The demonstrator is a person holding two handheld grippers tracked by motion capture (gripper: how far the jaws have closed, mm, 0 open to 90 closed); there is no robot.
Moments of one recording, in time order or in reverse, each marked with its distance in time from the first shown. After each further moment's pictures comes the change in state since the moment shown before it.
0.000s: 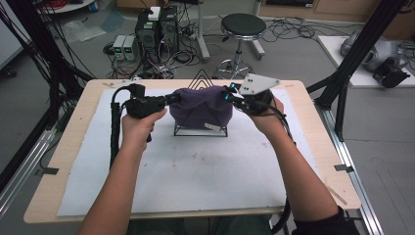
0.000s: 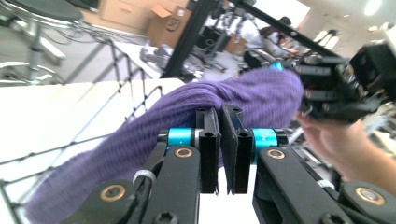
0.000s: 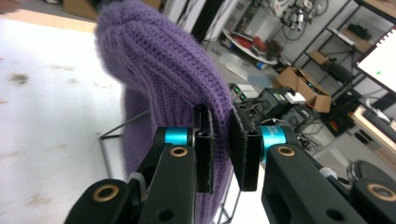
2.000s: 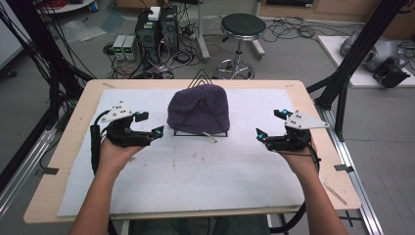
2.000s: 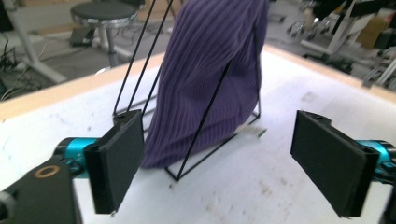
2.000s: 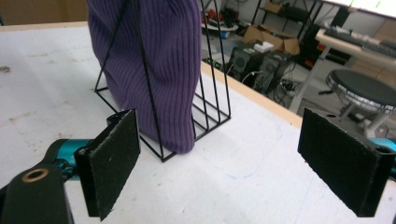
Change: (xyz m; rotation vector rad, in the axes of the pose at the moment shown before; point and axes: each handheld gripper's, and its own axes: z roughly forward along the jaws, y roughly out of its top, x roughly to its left) left arm 0.006 -0.055 -0.055 0.136 0.209 0.330; right arm 0.038 -0.104 -0.090 0.037 -0.169 0.358
